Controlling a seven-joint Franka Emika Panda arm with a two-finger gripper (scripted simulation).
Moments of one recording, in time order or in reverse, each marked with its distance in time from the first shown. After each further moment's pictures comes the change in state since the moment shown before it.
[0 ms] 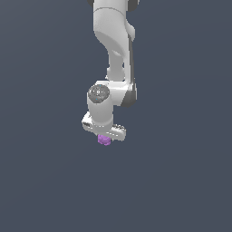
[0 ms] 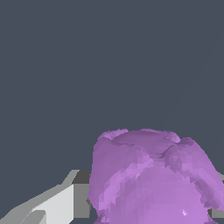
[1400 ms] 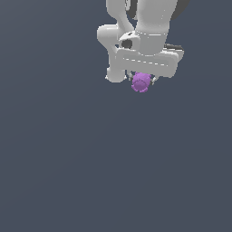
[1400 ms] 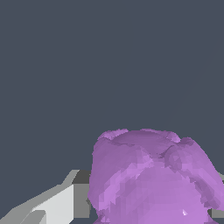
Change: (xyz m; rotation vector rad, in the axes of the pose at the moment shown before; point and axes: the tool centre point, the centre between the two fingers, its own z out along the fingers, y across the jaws) arm -0.138 -0.114 -0.265 -0.003 0.003 0.000
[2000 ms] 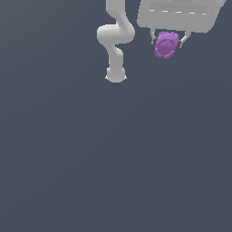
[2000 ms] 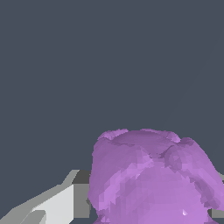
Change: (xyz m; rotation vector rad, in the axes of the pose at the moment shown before) arm -0.055 -0.051 -0.114 0.001 0.000 -0.001
